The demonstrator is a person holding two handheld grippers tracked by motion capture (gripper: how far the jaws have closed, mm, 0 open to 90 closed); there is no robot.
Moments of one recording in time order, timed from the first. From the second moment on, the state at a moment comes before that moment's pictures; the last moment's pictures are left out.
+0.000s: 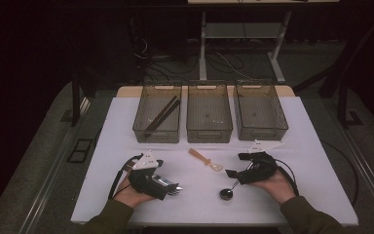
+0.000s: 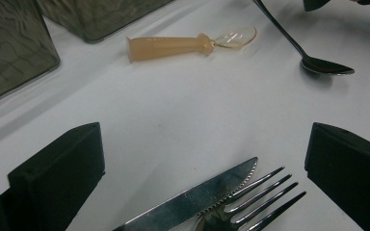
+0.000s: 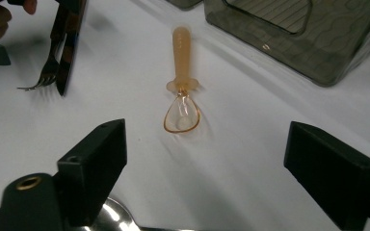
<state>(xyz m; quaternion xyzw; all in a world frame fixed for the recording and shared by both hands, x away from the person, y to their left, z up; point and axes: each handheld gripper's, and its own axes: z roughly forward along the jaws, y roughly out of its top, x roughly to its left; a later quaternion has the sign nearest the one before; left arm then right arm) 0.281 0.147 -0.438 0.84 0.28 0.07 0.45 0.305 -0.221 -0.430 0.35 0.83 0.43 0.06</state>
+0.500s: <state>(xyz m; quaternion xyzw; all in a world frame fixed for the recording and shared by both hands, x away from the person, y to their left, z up) 0.281 0.147 -0.436 0.84 0.28 0.08 0.45 0.323 -0.195 -0.437 0.33 0.85 0.41 0.04</state>
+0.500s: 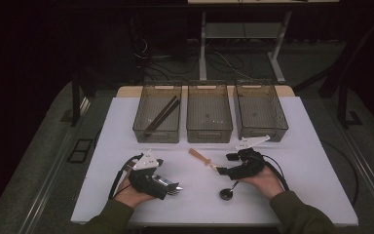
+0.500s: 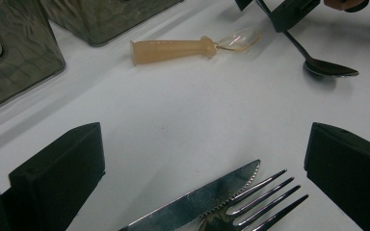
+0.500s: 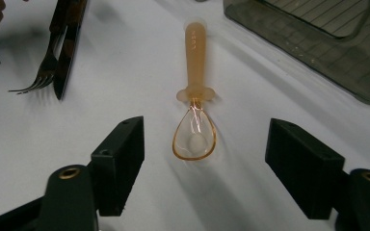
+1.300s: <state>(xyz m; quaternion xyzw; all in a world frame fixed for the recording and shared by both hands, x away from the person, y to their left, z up) 0.280 0.147 -0.436 0.84 0.28 0.08 0.46 0.328 -0.166 -0.449 0.30 0.88 0.37 0.06</state>
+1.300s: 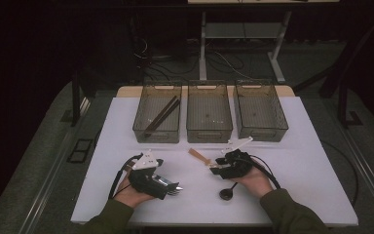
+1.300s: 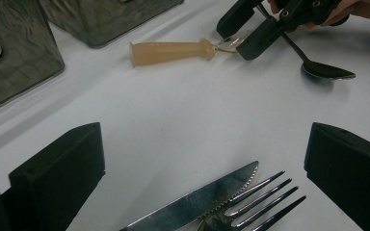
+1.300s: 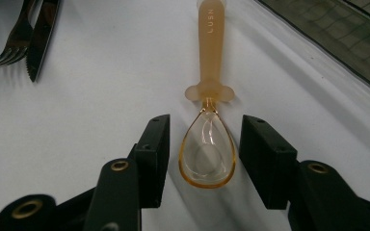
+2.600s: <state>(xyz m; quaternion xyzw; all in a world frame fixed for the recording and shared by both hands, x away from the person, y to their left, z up) 0.280 0.147 -0.436 0.84 0.28 0.08 0.46 0.341 -0.138 -0.451 0.28 0.88 0.37 0.10</state>
